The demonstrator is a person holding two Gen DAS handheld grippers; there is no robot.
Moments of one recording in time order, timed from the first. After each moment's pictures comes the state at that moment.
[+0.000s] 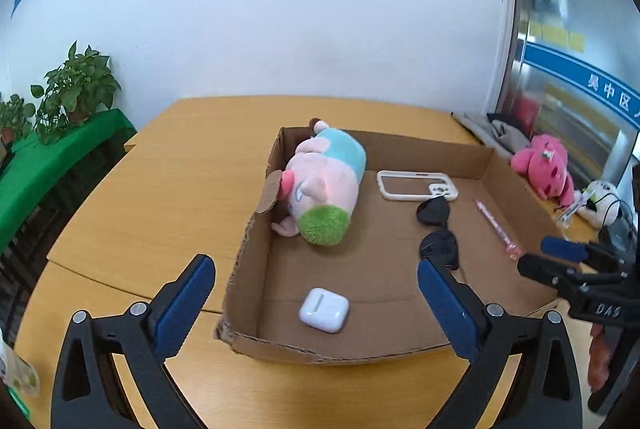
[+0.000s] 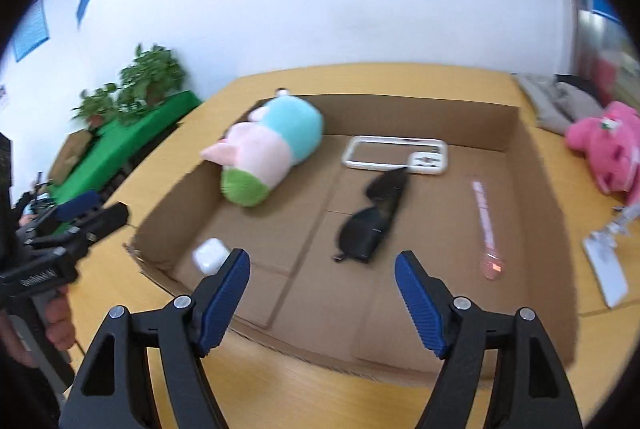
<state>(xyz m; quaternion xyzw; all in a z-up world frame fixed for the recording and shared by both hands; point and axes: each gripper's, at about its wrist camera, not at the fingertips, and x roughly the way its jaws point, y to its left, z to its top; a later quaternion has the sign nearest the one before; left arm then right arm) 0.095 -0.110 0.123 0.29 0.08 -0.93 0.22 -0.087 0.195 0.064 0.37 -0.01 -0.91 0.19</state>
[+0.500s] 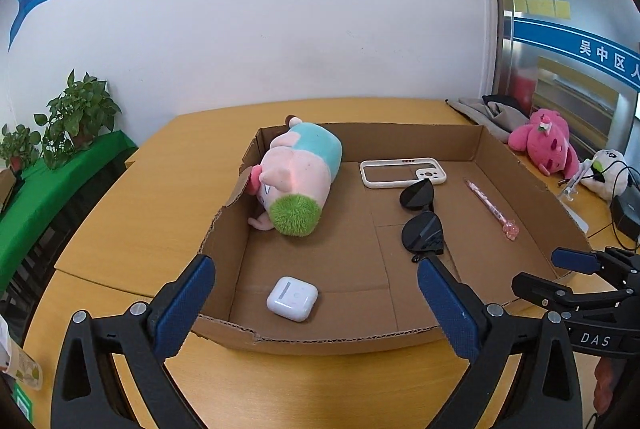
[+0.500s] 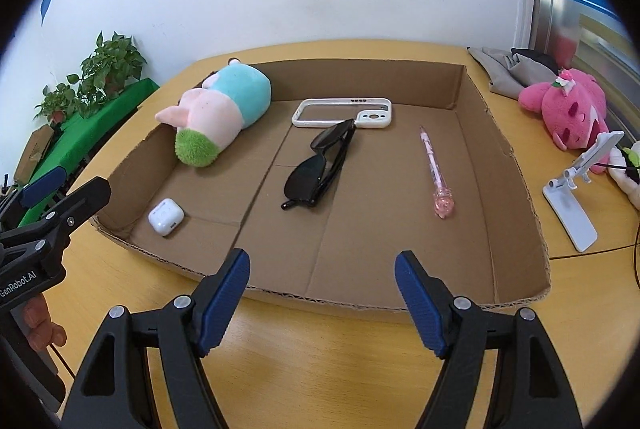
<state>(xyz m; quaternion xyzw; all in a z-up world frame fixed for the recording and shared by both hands) 0.068 -0.051 0.101 0.29 0.02 -0.93 0.24 -0.063 0.222 0.036 0.40 0.00 -0.91 0.13</state>
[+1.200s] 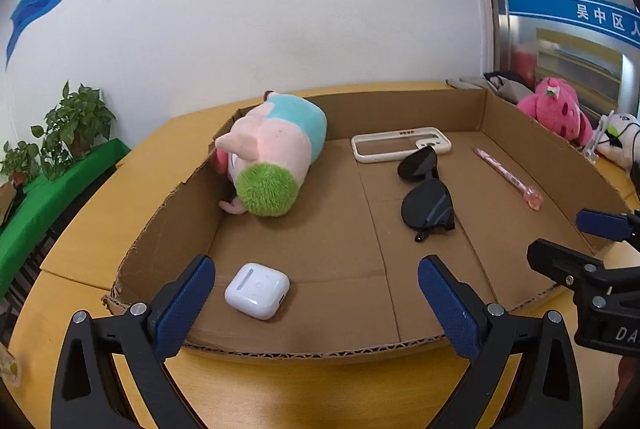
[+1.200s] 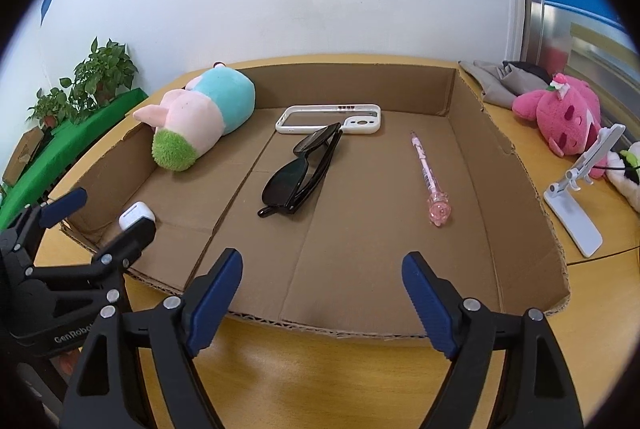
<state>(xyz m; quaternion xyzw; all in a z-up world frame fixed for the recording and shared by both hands) 0.038 -0.037 0.037 0.29 -0.02 -0.93 0.25 -0.067 0.226 0.006 0.35 0.01 -0.93 0.11</state>
